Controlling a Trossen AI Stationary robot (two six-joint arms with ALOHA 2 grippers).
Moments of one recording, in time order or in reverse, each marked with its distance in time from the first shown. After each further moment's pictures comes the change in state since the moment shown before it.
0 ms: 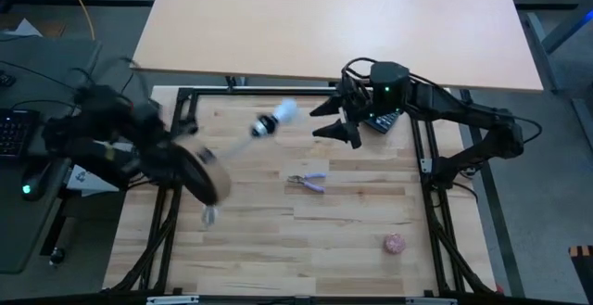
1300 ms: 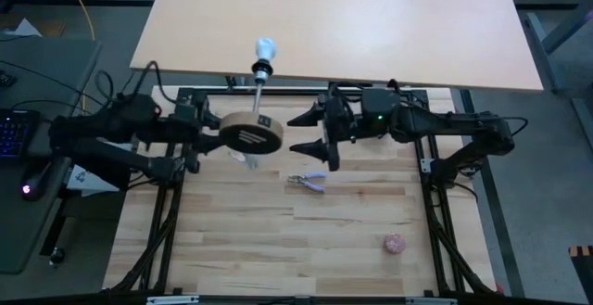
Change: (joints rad) left arm 0.001 0.117 0.000 -0.118 -0.576 0.389; right arm 0.207 0.104 0.000 0.340 0.259 -0.055
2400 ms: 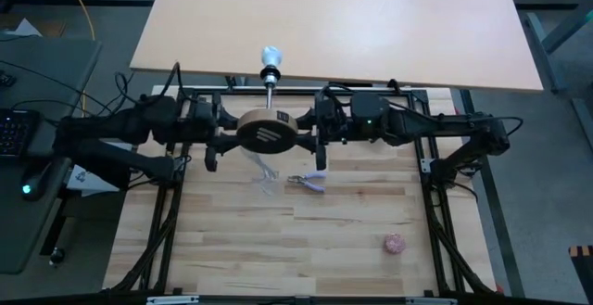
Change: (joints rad) left arm 0.054 0.096 0.001 0.039 0.001 -0.121; right arm 0.020 0.040 -0.001 0.015 0.123 -0.052
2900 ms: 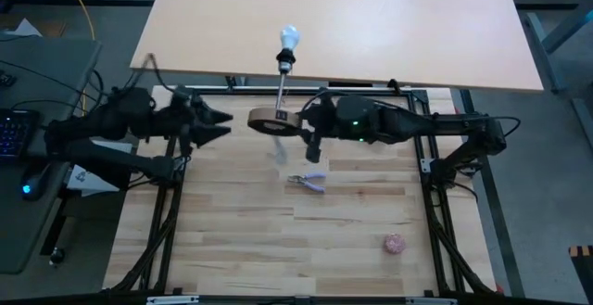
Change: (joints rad) left arm 0.034 -0.126 0.002 -0.116 0.022 -0.456; right arm -0.028 0.027 -0.001 -0.180 0.227 -0.282
